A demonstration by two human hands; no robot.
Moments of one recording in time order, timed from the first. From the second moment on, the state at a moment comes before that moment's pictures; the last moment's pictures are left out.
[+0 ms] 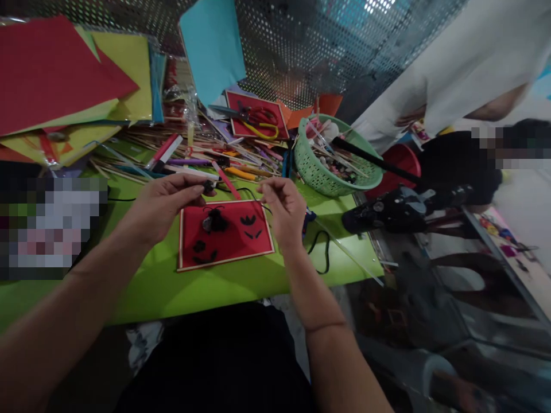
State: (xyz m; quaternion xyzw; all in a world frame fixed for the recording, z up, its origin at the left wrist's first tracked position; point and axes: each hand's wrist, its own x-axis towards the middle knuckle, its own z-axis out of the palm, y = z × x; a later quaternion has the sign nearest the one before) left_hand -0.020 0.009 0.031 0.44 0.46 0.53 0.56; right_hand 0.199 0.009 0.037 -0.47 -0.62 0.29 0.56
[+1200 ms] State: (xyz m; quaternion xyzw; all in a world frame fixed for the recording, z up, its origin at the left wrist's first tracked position) left_hand -0.009 0.005 0.029 0.35 0.43 0.50 0.66; right_hand 0.315 -0.032 0.014 -0.63 -0.34 0.37 0.59
